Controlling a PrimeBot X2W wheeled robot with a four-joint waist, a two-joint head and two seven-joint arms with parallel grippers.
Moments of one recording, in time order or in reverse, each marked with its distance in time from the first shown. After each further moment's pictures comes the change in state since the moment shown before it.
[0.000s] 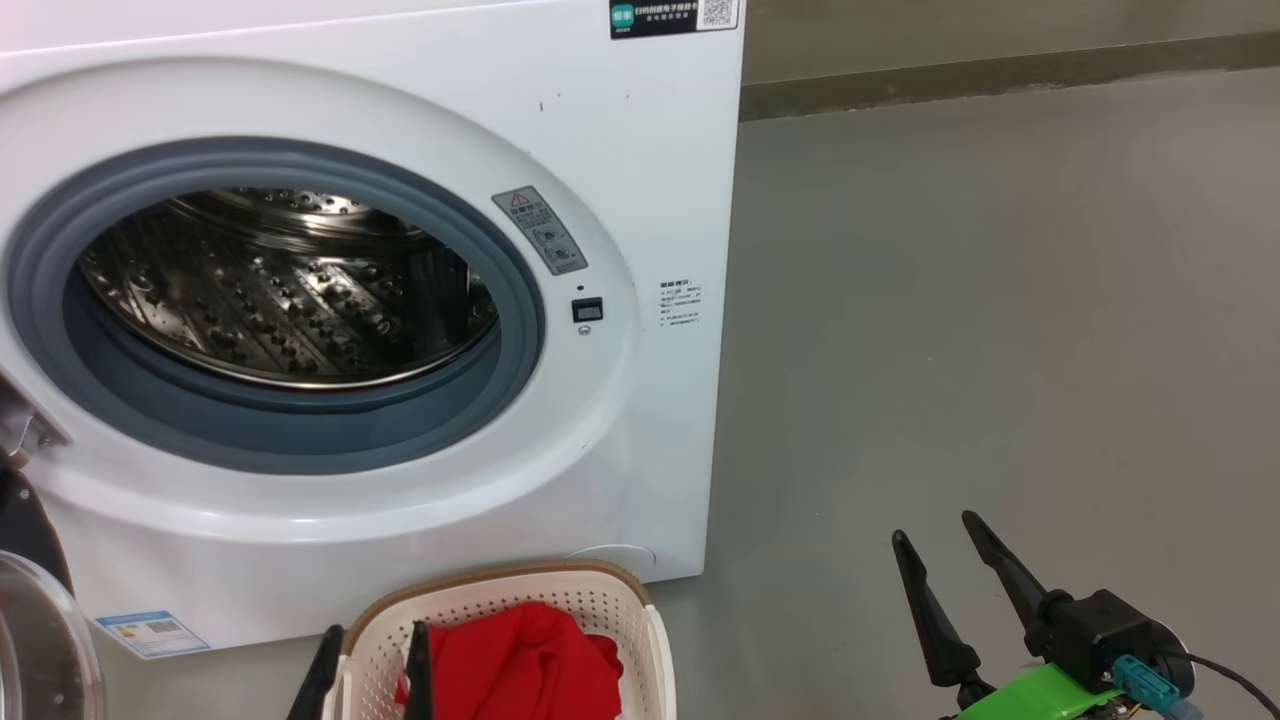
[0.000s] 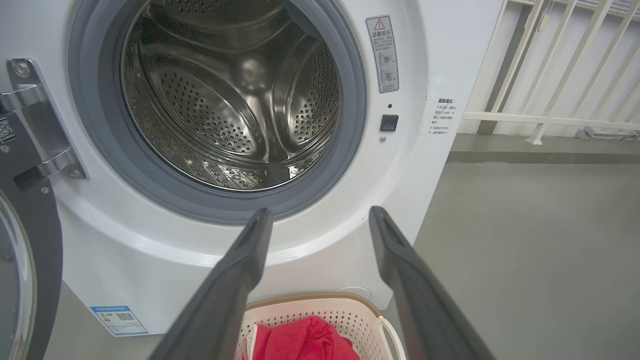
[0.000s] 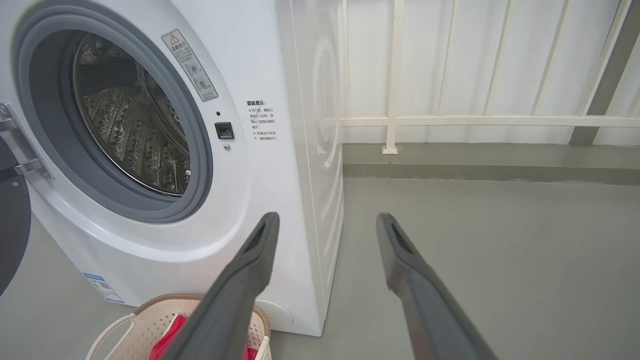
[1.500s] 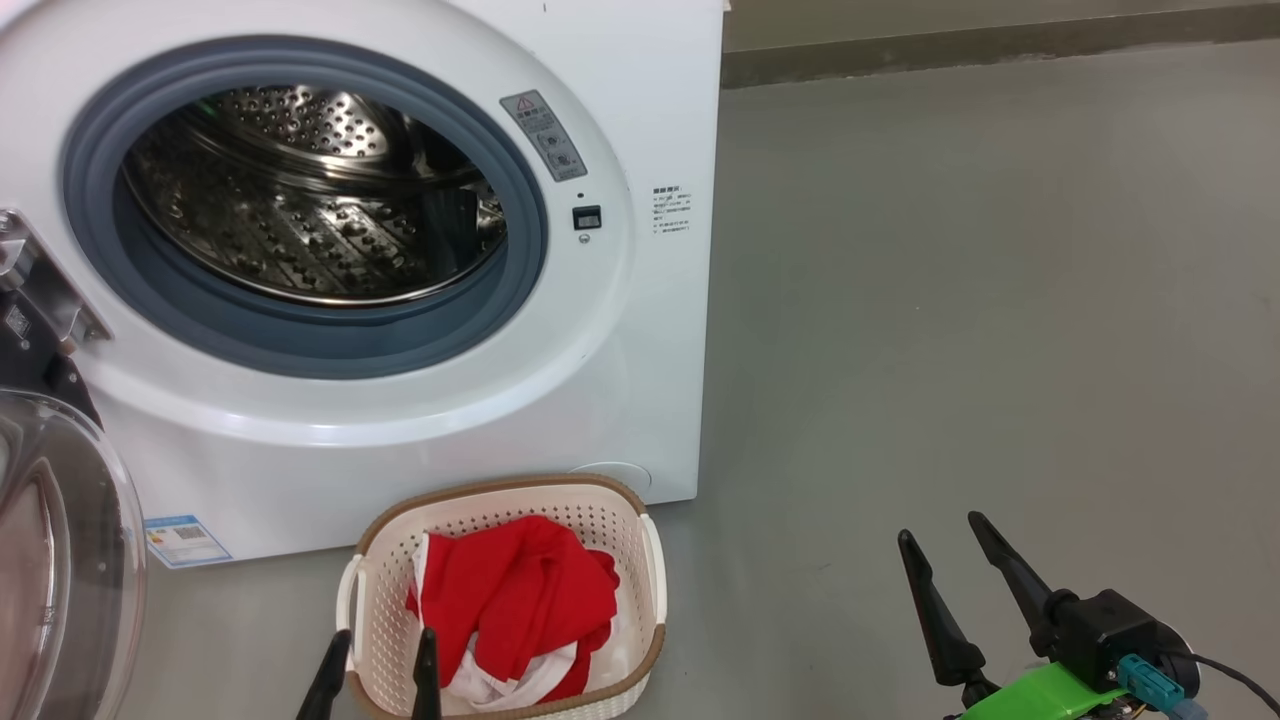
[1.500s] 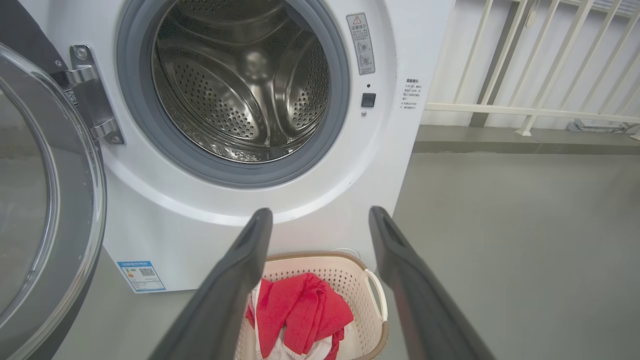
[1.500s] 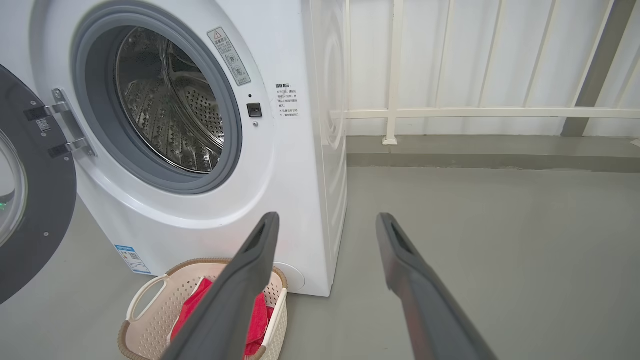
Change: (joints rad) left arm -0.001 0.022 -0.030 0.006 -0.015 0.017 -0.010; right arm 0.003 0.001 -0.010 0.007 0.000 0.000 0.000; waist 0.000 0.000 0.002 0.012
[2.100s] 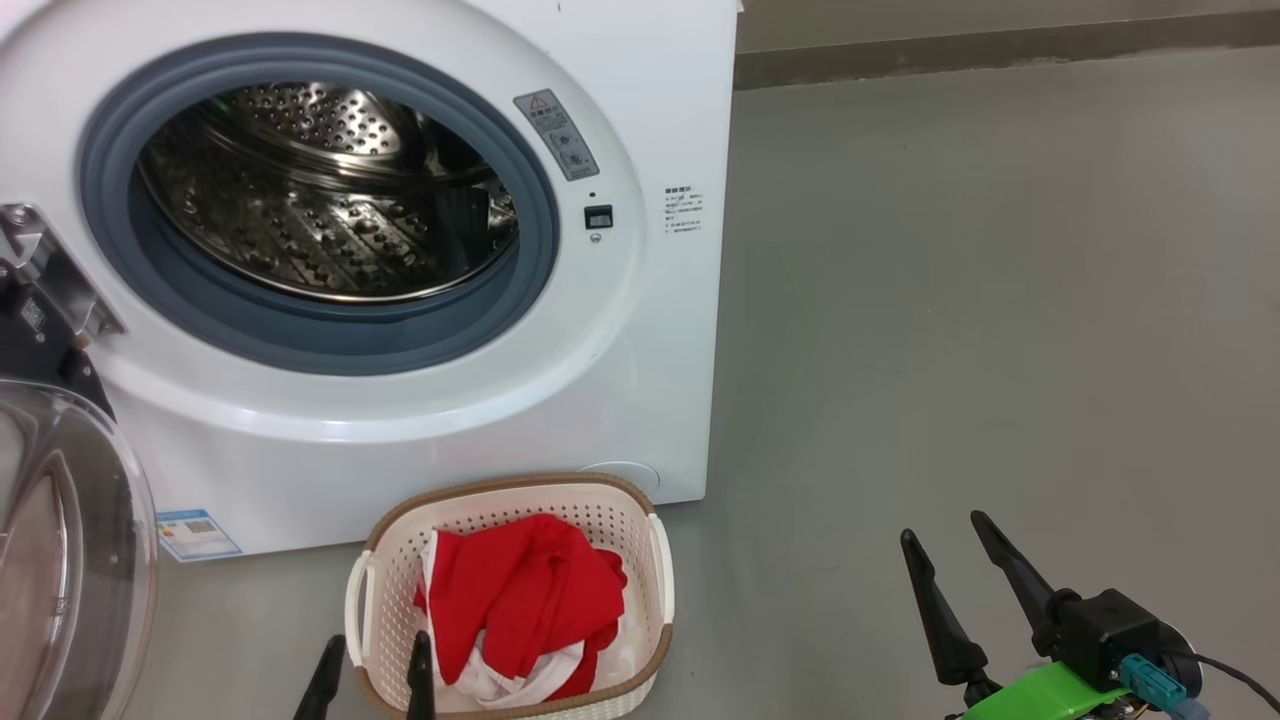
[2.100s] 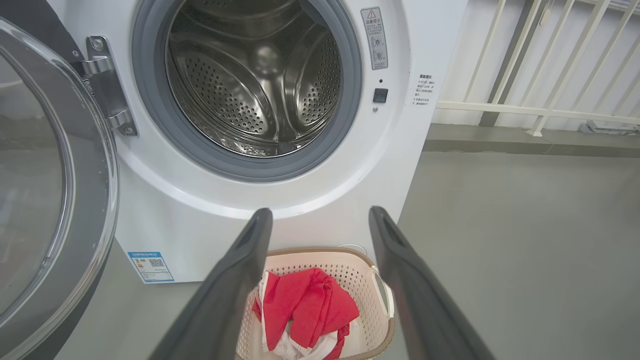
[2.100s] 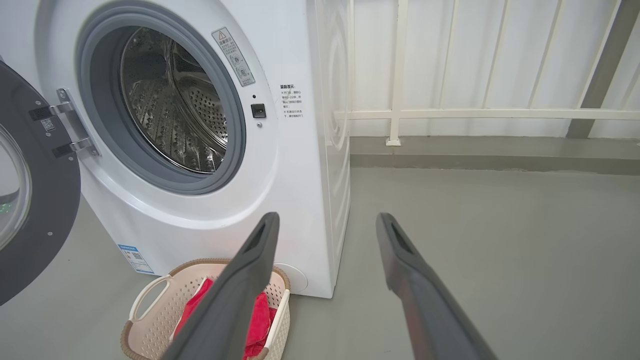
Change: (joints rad) left arm -0.001 0.006 -0.001 0.017 -0.020 0.009 -0.007; right arm 0.000 0.000 -0.004 0.000 0.000 0.000 0.000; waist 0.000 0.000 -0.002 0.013
